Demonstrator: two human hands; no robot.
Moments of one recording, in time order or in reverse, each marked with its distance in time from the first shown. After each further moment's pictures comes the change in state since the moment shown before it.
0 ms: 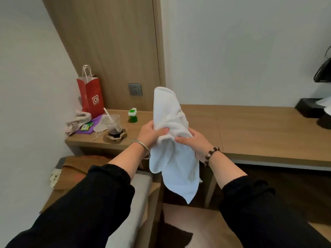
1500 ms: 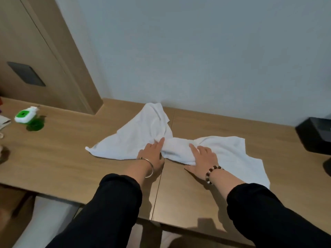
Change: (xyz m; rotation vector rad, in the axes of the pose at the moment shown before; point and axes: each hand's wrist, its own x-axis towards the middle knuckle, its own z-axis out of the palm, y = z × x) left_hand 0.351 -0.167 0.312 1.294 -0.296 -0.097; right_hand 0.278 0.176 -0.411 -1.501 -0.101 0.182
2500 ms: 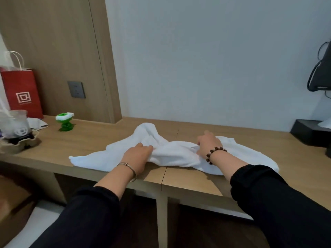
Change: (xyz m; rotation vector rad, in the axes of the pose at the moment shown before) left_hand -0.115 -0.056 0.056 0.309 0.549 0.074; right_hand -0.067 -0.038 0.003 -0.011 0.538 0.020
